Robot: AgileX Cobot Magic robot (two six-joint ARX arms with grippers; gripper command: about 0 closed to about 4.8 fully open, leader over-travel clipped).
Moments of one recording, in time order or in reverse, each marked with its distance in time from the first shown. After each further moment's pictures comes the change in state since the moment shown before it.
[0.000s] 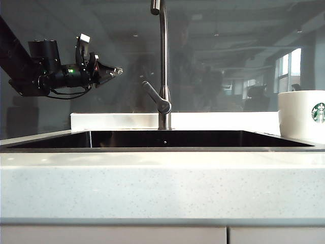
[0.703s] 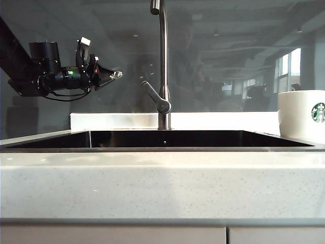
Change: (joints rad) left arm 0.002 0.000 0.000 -0.042 -0.001 0.000; right arm 0.031 -0.496 -0.391 0.154 0.262 0.008
